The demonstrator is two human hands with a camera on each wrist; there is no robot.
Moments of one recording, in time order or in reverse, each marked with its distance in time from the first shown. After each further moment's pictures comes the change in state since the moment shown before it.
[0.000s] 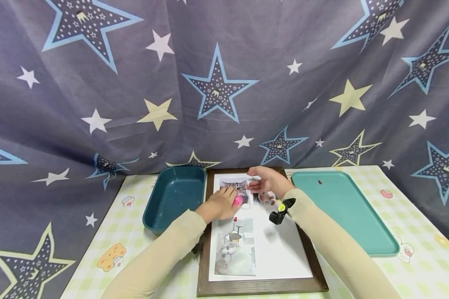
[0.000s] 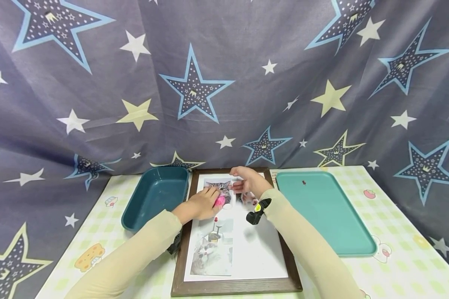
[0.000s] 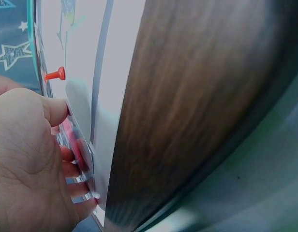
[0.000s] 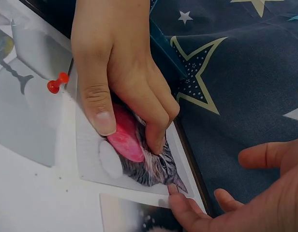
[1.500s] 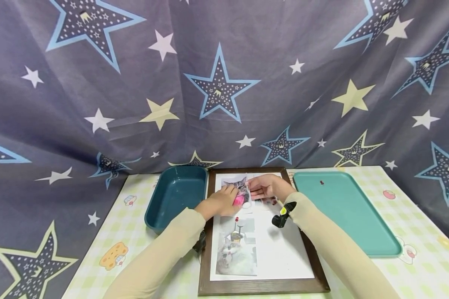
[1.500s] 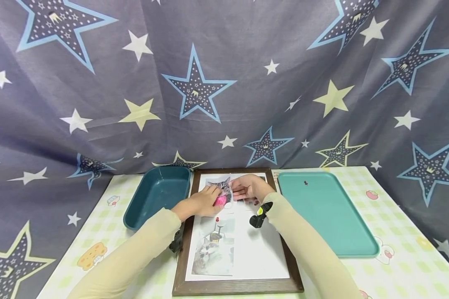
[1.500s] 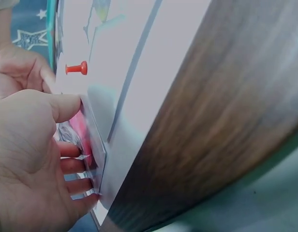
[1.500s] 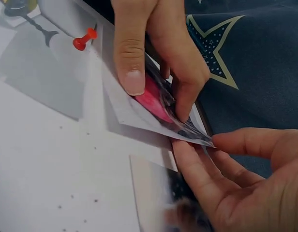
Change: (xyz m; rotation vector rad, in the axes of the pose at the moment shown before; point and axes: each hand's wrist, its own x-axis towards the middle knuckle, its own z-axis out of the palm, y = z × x) left_hand 0.000 -0.007 -0.007 -0.067 0.016 0.061; right_hand 0.025 0.016 -0.012 -0.209 -0.154 0.018
